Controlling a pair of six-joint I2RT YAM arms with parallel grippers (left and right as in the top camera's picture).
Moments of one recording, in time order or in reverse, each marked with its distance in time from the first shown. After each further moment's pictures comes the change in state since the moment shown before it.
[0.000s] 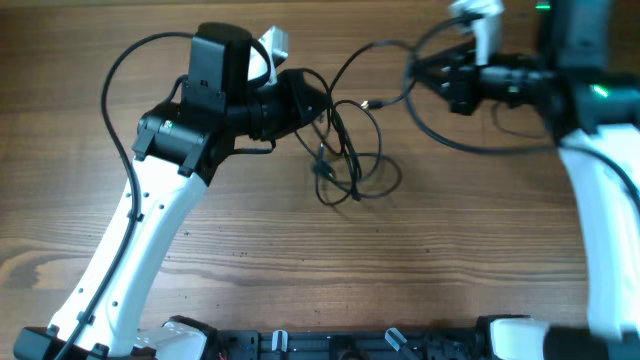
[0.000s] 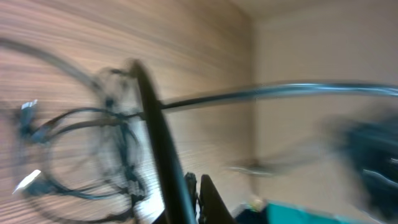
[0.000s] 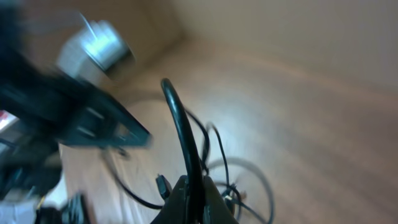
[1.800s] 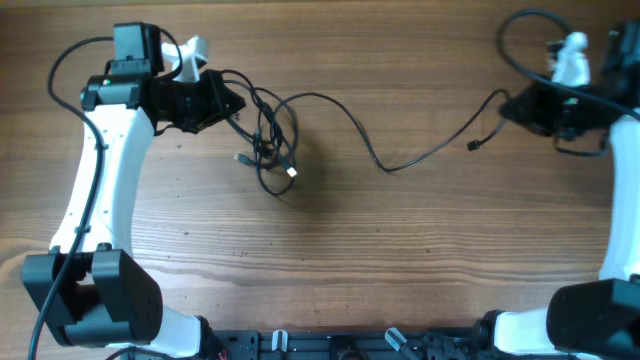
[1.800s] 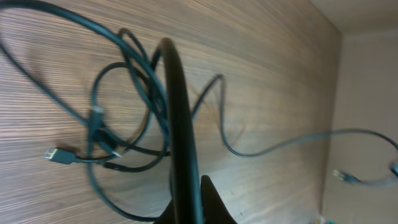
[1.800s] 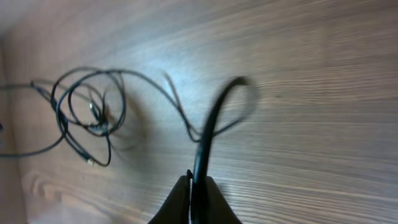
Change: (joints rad) left arm 0.393 0.231 0.000 -0.148 0.154 0.488; right arm -0.249 0.152 -0.006 -0.416 0.410 0.195
